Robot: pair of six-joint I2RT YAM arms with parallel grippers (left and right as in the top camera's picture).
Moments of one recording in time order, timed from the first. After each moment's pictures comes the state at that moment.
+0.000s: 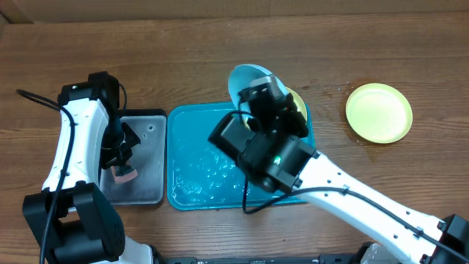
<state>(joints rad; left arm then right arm) 0.17 1.71 1.35 -1.39 -0.19 -0.57 0.97 1.58 1.47 -1.01 1.17 0.38</state>
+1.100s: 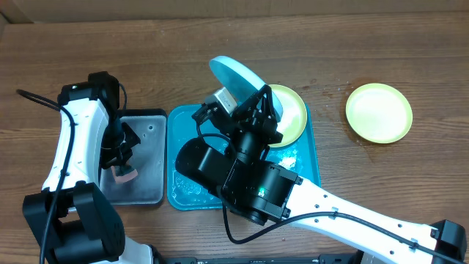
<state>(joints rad) 0.17 1.71 1.35 -1.39 -0.19 -0.57 1.15 1.58 1.47 -0.61 1.51 -0.20</state>
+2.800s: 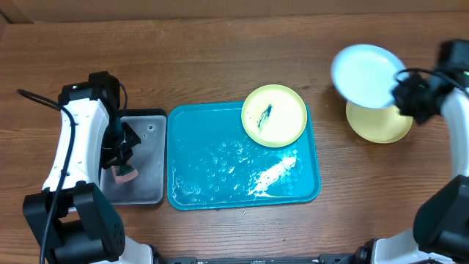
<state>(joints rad) 0.17 1.71 1.35 -1.39 -0.19 -0.57 -0.36 1.72 1.43 -0.96 -0.17 0.66</state>
